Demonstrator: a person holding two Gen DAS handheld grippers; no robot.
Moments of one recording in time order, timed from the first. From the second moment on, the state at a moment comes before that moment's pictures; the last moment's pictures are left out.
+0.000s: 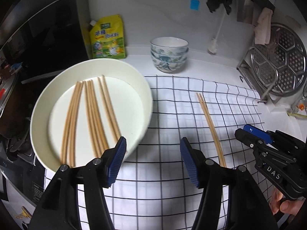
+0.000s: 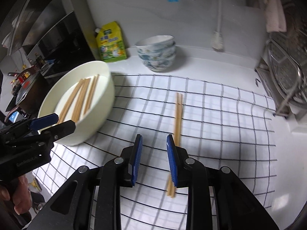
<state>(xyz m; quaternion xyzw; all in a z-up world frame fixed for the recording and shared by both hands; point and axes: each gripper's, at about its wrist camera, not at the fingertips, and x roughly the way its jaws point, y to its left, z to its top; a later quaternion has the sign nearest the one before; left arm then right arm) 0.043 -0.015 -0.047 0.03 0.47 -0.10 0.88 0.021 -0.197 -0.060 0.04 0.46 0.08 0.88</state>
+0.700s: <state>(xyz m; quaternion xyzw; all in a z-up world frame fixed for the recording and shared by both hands) 0.040 -0.058 -0.082 0.05 0.50 -0.12 0.86 0.009 -0.232 -0.117 0.04 0.49 0.06 0.87</state>
